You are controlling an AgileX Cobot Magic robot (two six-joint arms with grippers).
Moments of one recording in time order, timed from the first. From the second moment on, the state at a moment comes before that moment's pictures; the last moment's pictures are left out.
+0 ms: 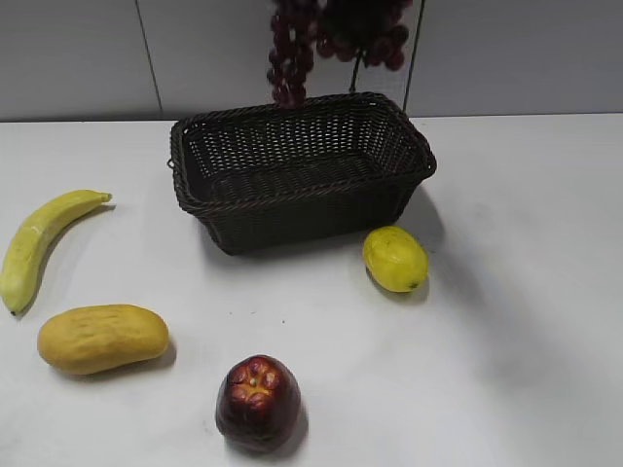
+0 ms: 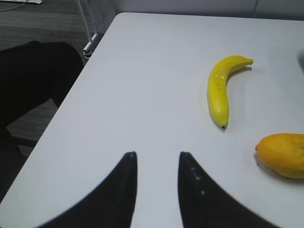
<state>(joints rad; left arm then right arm) 0.00 0.00 -0.48 0.15 1.08 -0.02 0.61 1.87 -1.61 -0.31 0.30 -0.18</state>
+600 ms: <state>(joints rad) 0.00 0.00 -0.48 0.15 1.08 -0.02 0.63 2.16 -1.61 -0.36 0.14 -0.23</state>
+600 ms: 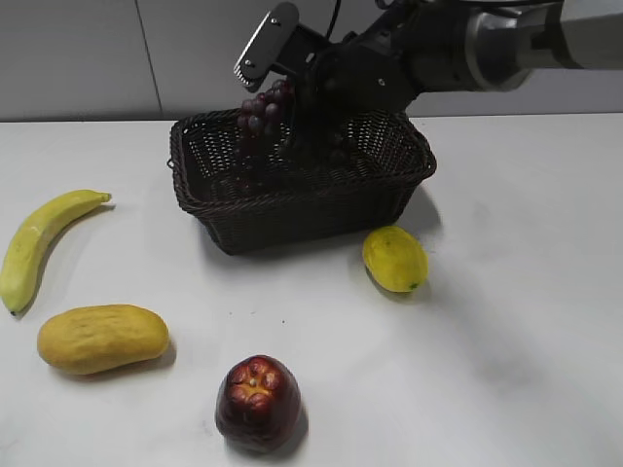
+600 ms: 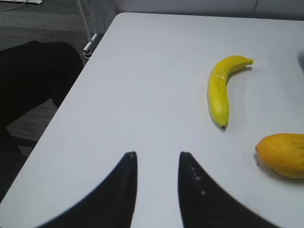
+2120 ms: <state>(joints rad) 0.00 0.00 -0.48 0.15 1.08 -0.02 0.15 1.93 -1.64 0.03 1.09 0.00</state>
